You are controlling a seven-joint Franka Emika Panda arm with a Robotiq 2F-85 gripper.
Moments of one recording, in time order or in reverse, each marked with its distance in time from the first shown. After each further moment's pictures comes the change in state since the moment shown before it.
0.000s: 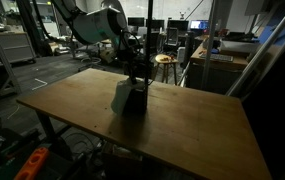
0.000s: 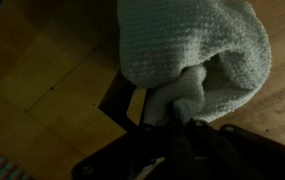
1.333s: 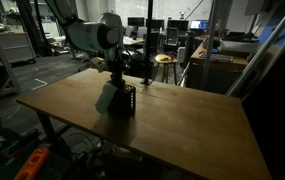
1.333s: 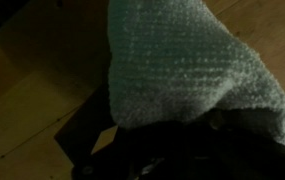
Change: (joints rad) arm -0.030 0.050 0.098 -0.061 0.326 0.002 -0.287
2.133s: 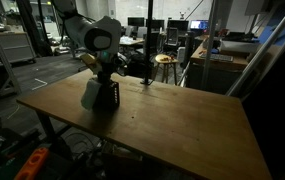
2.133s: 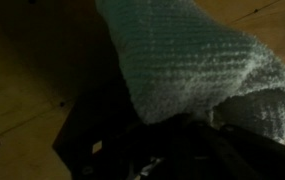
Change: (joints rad) arm -0.059 0.017 0.151 0.011 0.430 -0.029 -0.445
